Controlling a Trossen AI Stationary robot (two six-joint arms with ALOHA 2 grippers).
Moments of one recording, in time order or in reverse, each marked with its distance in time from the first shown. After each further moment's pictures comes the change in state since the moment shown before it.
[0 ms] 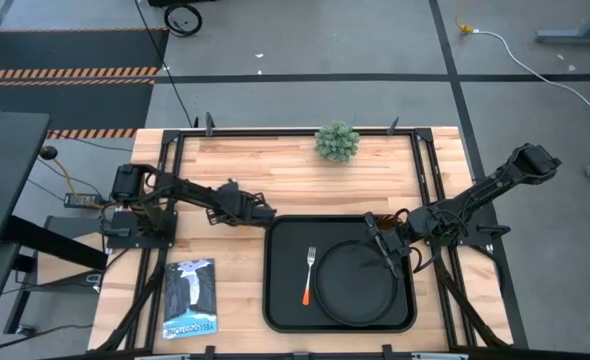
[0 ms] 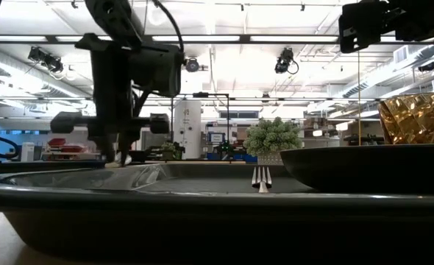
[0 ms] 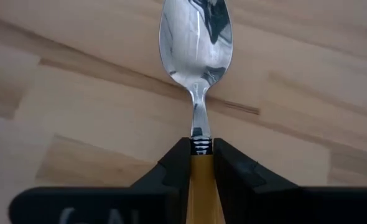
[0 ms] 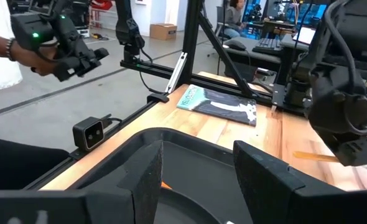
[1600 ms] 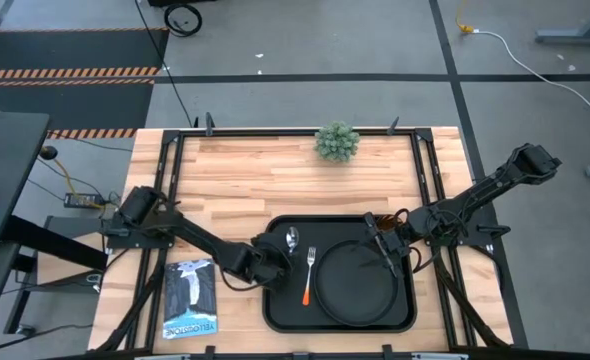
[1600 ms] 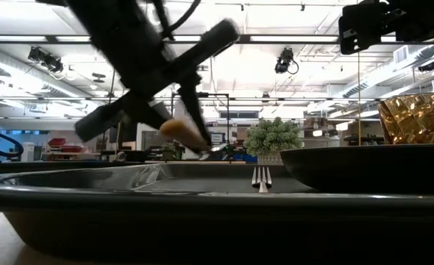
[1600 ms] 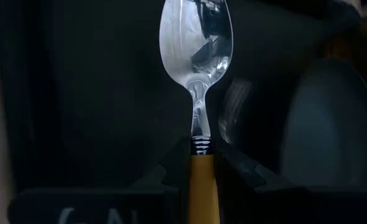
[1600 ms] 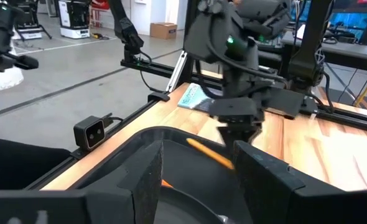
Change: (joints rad) left arm -0.401 0.140 0.211 0.542 -0.018 0.080; right arm 0.000 0.003 -0.001 -0.002 -0.002 0.013
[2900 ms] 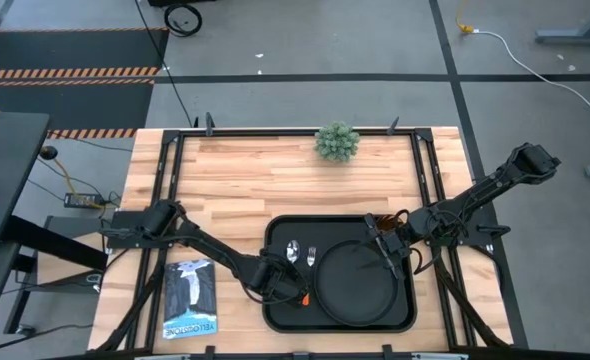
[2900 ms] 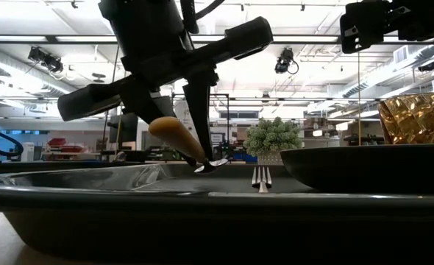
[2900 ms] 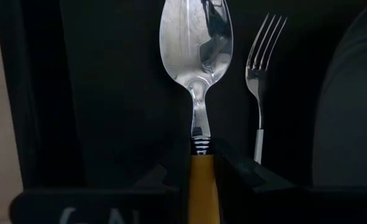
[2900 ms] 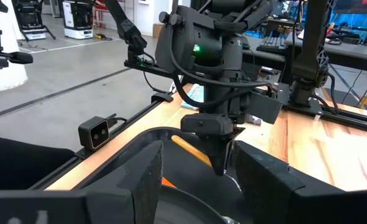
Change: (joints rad) left arm -0.030 0.181 0.345 -0.392 0.134 -0.086; right arm 0.012 0.001 0.000 0.001 0.000 0.001
